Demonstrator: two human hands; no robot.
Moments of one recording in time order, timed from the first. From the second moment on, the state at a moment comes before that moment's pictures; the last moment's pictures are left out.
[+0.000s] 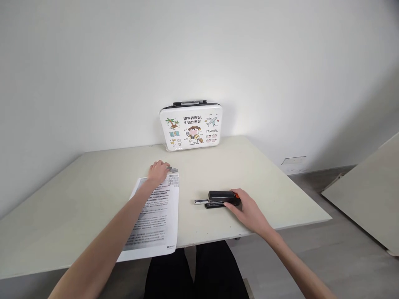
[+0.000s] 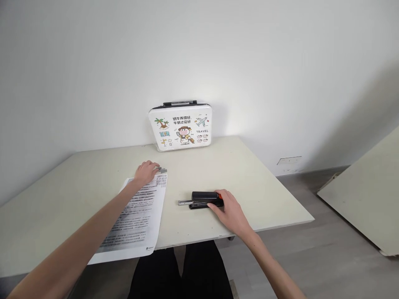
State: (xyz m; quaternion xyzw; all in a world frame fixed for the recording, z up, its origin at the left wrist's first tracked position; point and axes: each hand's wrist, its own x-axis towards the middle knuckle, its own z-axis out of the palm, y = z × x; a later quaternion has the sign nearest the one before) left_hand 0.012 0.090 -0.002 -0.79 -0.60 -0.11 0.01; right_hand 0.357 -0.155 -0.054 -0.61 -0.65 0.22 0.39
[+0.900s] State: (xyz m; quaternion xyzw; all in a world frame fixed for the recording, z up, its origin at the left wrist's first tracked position) left_hand 0.065 -0.089 0.025 -0.86 -0.39 -0.24 -0.23; right_hand 0.360 -0.157 -0.053 -0.60 -0.67 0.19 0.39
